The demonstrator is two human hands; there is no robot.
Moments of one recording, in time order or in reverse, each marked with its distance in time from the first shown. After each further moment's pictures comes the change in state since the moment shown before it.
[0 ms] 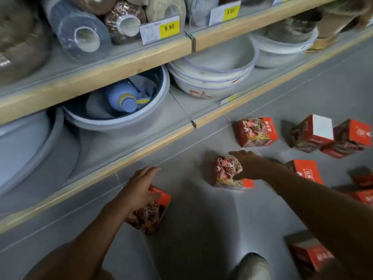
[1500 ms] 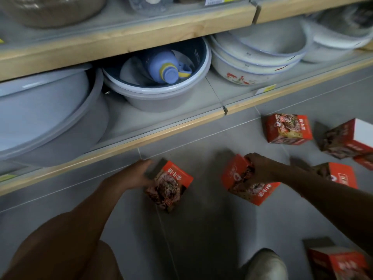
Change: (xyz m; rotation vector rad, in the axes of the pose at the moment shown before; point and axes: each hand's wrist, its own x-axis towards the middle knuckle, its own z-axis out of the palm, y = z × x) left_hand -0.043 -0.070 -0.019 -0.141 -0.178 -0.249; right_hand 0.012 -0.045 0.036 0.041 -0.137 -0.029
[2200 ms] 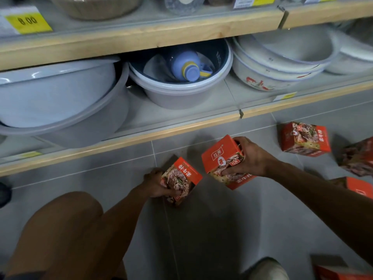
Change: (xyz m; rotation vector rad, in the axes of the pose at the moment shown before) left_hand 0.025 -0.037 0.087 -0.117 0.026 -0.208; right_hand -0.001 -0.079 -0.012 0.201 0.263 -0.307
